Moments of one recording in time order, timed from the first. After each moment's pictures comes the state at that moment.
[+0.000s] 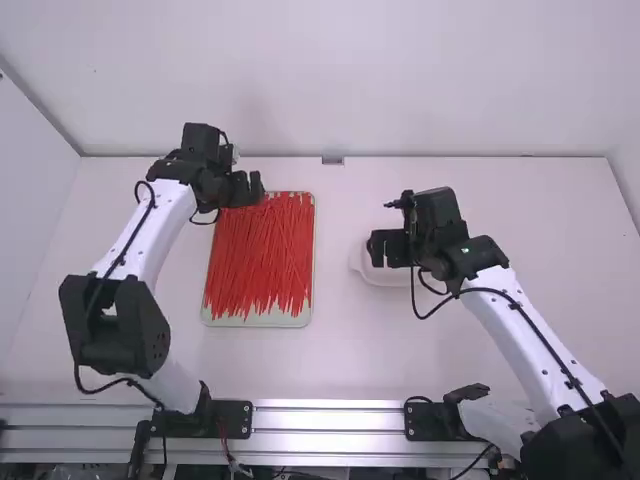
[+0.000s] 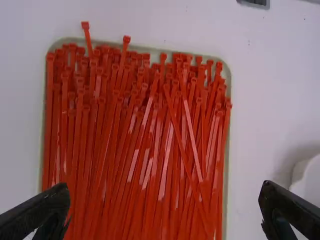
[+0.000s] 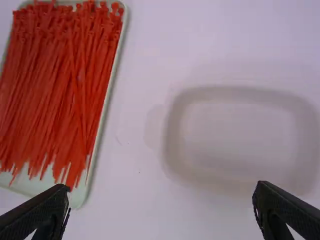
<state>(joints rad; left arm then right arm) -0.03 1.71 1.49 -0.79 0.17 -0.21 0.34 1.26 1.02 -0.69 -0.17 0.21</state>
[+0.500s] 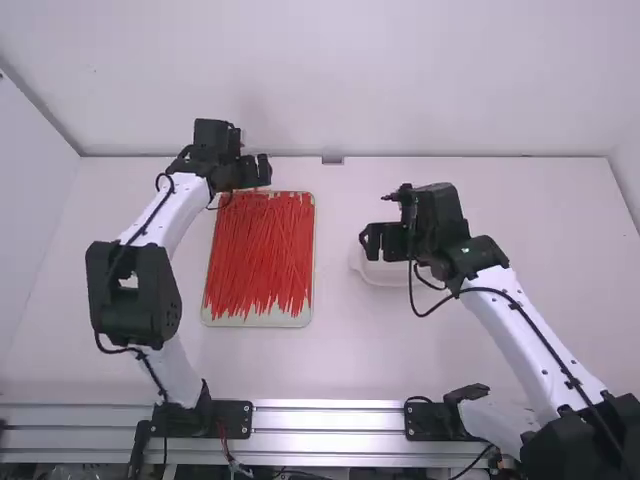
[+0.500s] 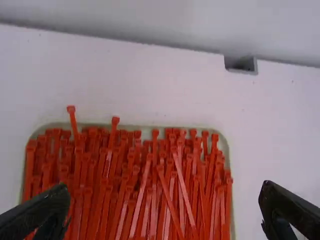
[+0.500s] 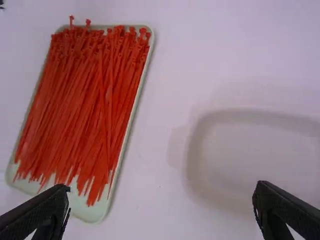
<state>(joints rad) -0.03 1.87 1.51 -0.47 0.18 -0.20 0.34 1.26 1.02 -0.60 -0.25 0.23</state>
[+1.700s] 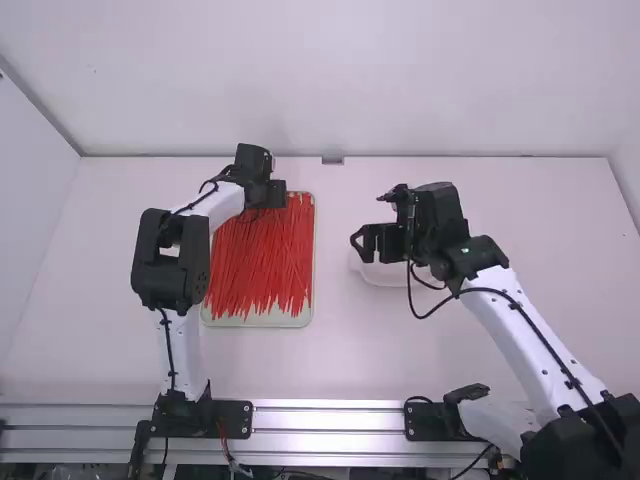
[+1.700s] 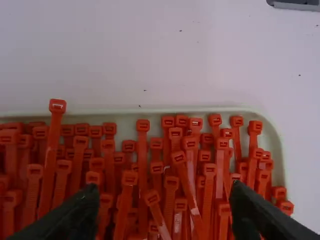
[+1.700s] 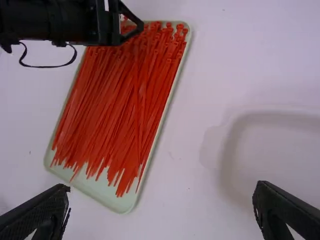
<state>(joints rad) -0.11 2.14 1.51 -0.32 0.10 -0.19 0.35 1.26 1.02 -0.59 -0.37 0.23</state>
